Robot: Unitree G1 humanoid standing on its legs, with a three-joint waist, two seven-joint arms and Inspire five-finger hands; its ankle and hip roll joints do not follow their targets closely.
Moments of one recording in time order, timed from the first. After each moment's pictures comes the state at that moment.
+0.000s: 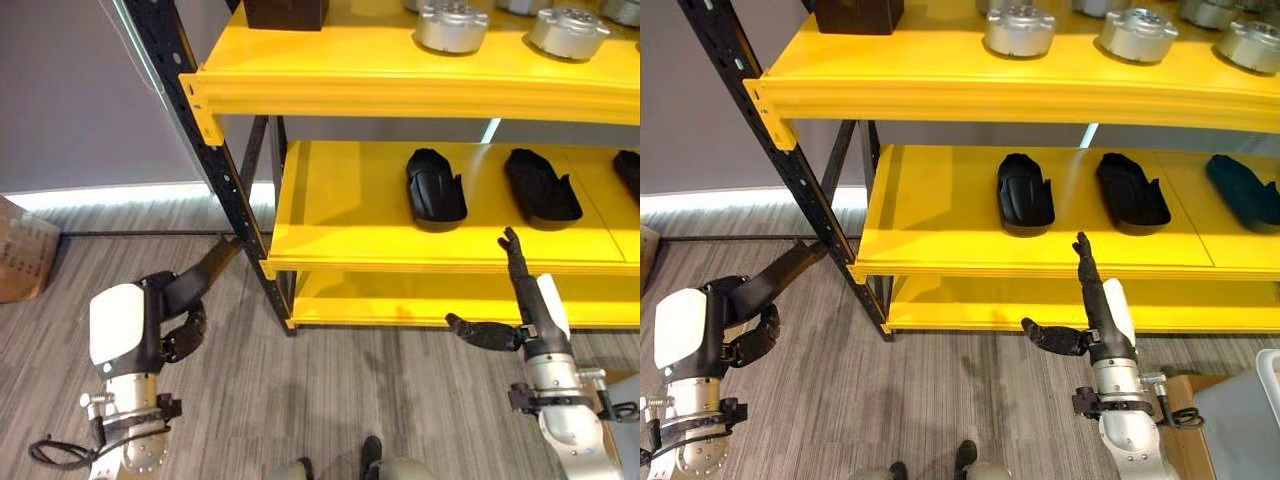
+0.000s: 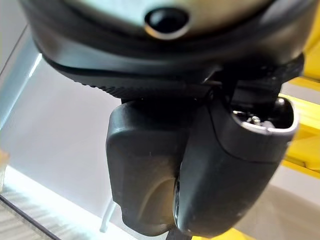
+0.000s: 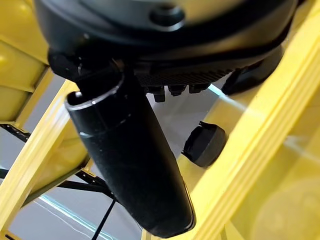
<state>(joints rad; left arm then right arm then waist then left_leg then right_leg) 0.38 0.51 0.16 -0.26 0.59 -0.06 0.47 0.27 -0.46 -0.10 -0.21 -0.13 -0.23 -0.18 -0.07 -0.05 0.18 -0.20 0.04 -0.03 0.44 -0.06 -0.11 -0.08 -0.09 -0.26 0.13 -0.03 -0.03</state>
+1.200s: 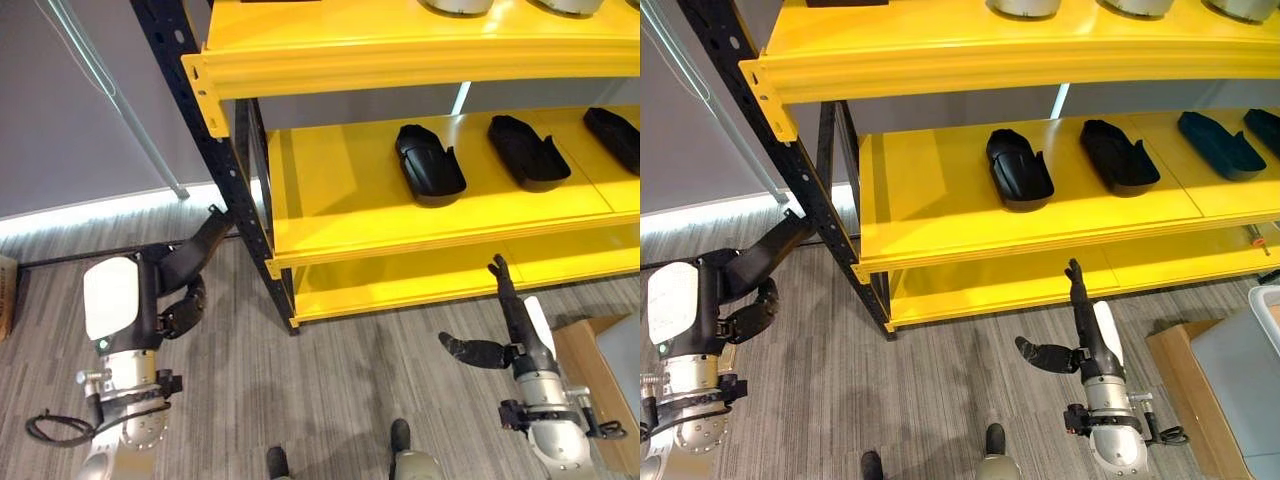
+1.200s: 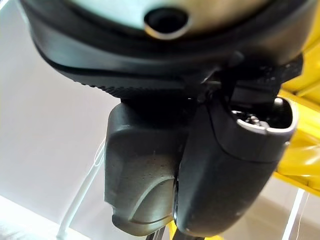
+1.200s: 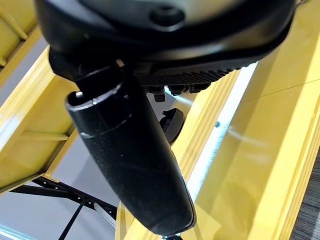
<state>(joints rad) 0.30 0.54 0.13 -0.28 0.55 -0.02 0.46 0.32 -0.42 -0.03 -0.15 -0.12 -0.22 -0.19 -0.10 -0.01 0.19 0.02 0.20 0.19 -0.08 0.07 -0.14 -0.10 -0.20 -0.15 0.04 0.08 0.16</state>
